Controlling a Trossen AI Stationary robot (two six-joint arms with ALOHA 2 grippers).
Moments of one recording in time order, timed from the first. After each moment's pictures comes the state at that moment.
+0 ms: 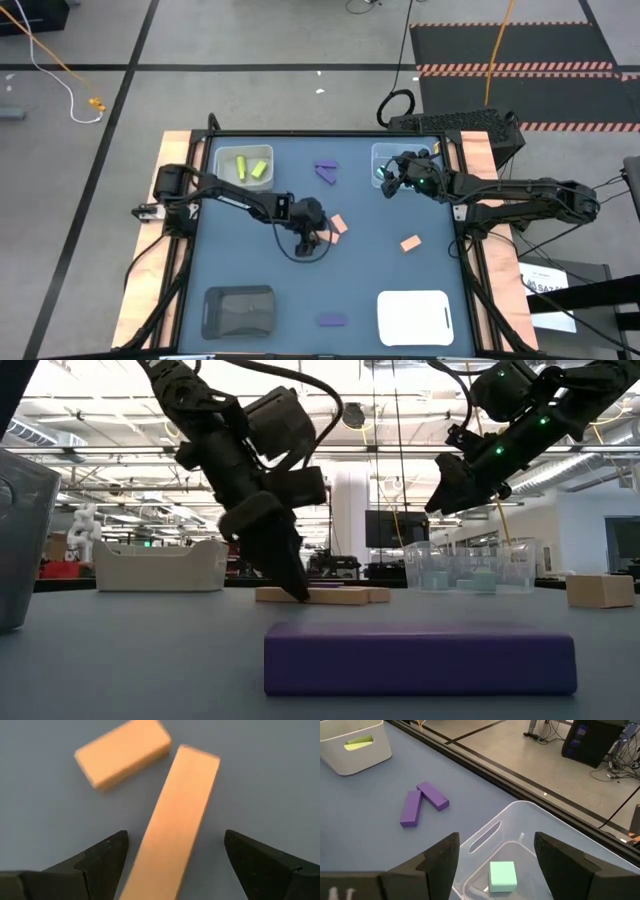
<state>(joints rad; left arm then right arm) 0.01 1.89 1.02 -0.09 0.08 0.04 -0.32 1.01 0.44 0.02 0.47 0.24</state>
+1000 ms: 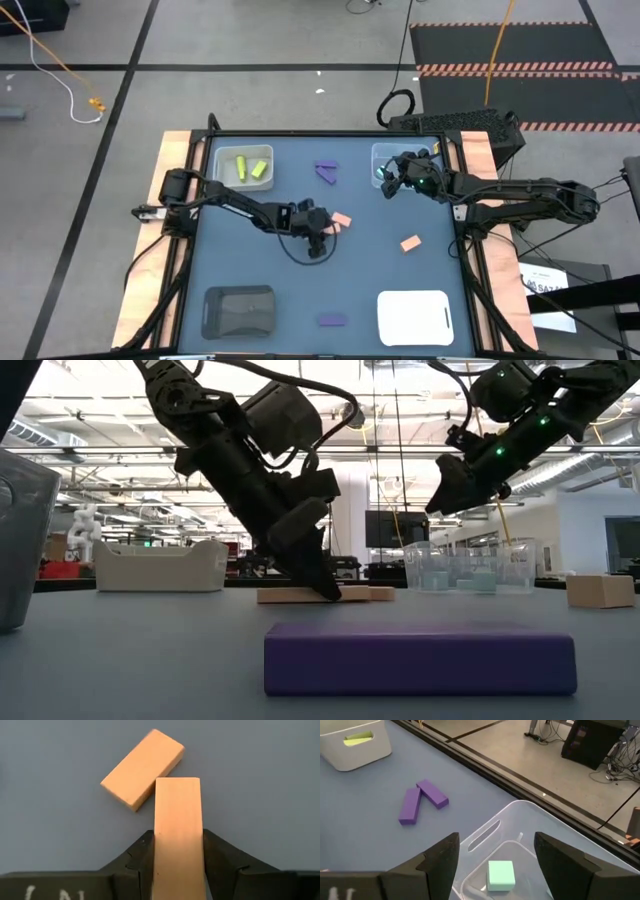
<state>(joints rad) -0.06 1.94 1.02 0.07 -0.17 -0.24 -0.32 1.01 0.44 0.01 0.47 0.22</state>
